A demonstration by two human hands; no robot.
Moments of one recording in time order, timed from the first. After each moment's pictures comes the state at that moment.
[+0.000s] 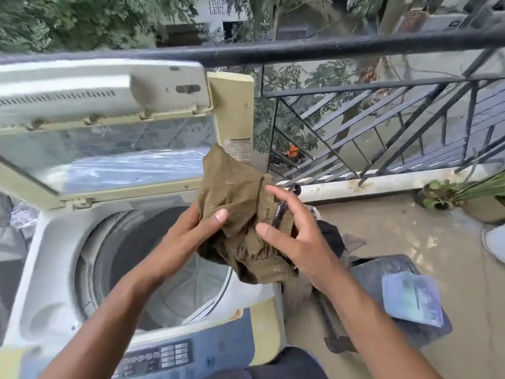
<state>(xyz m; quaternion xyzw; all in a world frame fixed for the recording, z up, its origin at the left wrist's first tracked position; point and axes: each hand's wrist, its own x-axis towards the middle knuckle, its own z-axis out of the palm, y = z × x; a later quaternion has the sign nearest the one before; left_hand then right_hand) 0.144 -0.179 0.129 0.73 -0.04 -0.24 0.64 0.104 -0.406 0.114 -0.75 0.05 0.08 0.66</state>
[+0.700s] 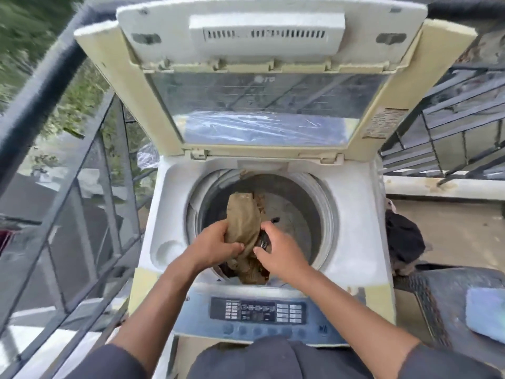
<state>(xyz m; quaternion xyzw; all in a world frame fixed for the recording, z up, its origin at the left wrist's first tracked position) 0.113 0.035 0.021 0.87 0.08 -0.34 0.34 0.099 -0.157 -0.030 -0.88 -0.01 0.28 0.39</state>
